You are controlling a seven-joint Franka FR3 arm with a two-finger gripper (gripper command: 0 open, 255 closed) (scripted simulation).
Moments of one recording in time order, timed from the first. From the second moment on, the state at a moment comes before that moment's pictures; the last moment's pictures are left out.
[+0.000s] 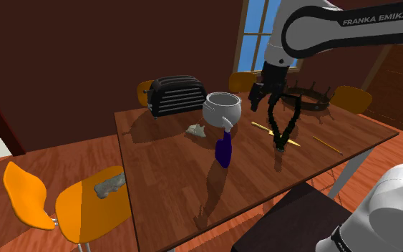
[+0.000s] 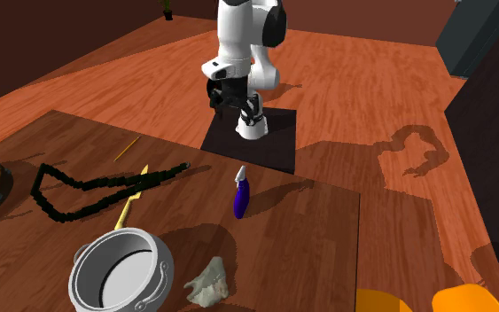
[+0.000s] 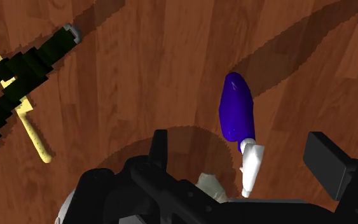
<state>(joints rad) 0.01 -0.51 0.02 -2.29 -0.03 1.86 0.11</state>
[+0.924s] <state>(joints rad) 0.03 -0.10 0.05 -2.17 0.00 2.10 0.17</state>
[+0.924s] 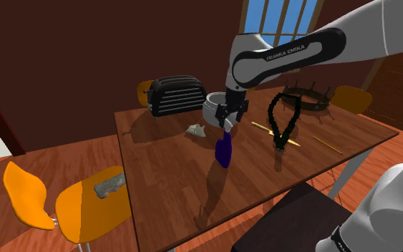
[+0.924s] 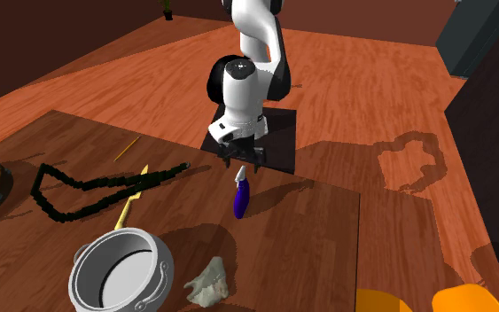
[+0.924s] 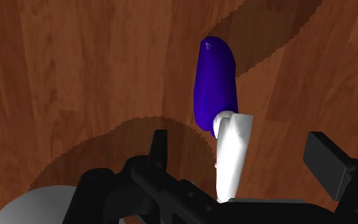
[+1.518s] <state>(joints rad) 0.03 -0.08 0.05 -2.20 -0.01 2.16 0.17</state>
